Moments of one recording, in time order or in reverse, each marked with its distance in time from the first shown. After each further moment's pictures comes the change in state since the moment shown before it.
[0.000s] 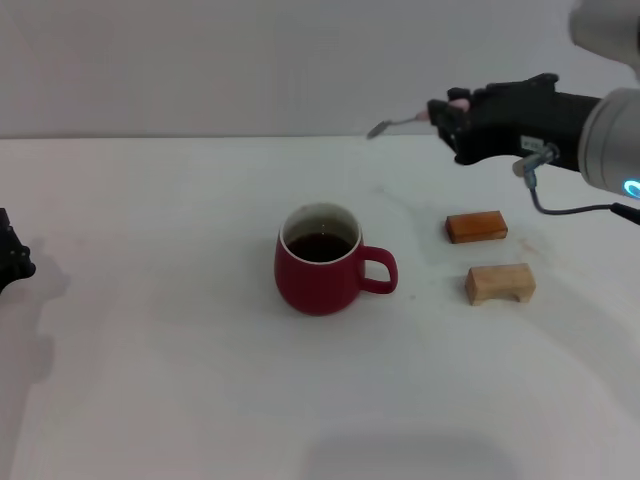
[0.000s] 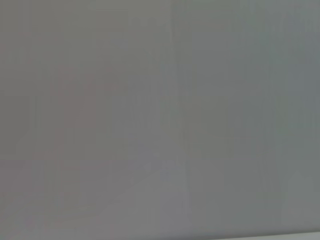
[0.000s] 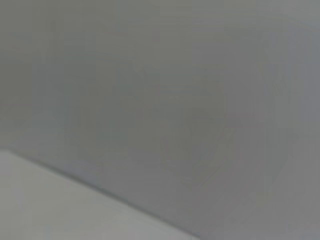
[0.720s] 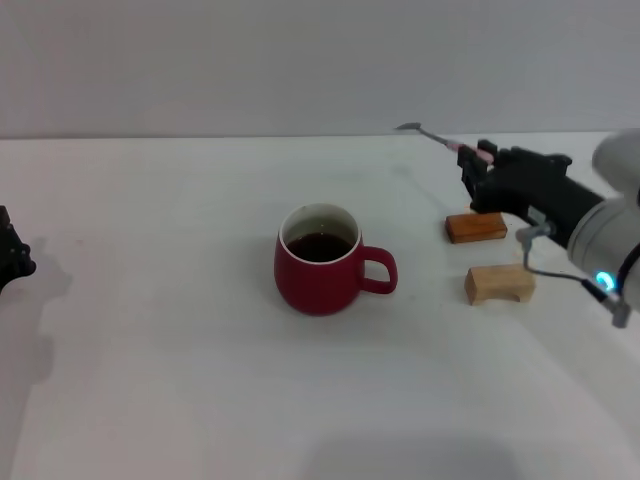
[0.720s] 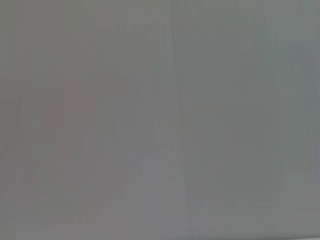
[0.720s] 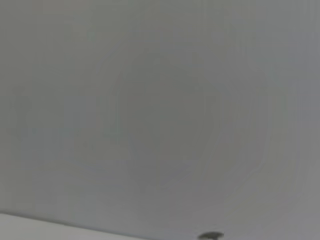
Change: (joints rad) left arm 0.007 0.003 0.000 -0.020 -0.001 0.004 0.000; right arm -0.077 -0.113 -0.306 -0.510 0.766 -0.877 -0.522
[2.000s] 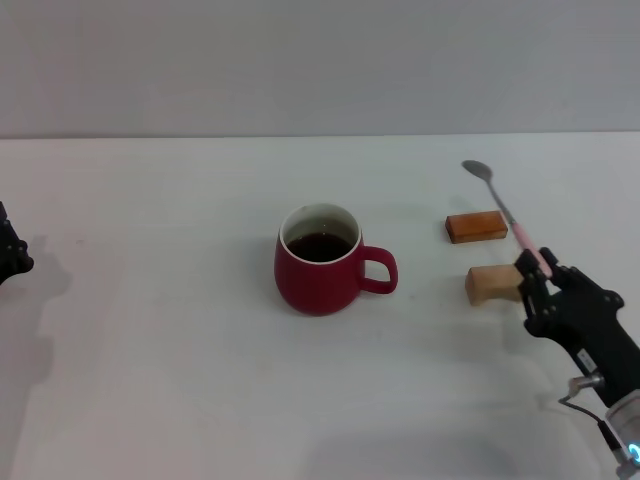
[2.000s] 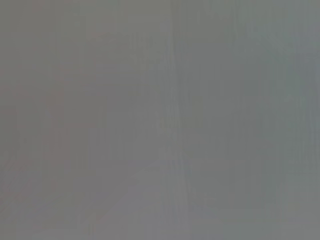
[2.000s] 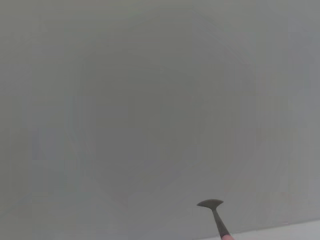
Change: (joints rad) left arm 0.005 0.000 0.000 -0.002 0.001 0.024 -0.001; right arm 0.223 0.108 -1.125 -1.015 0.207 -1.302 1.066
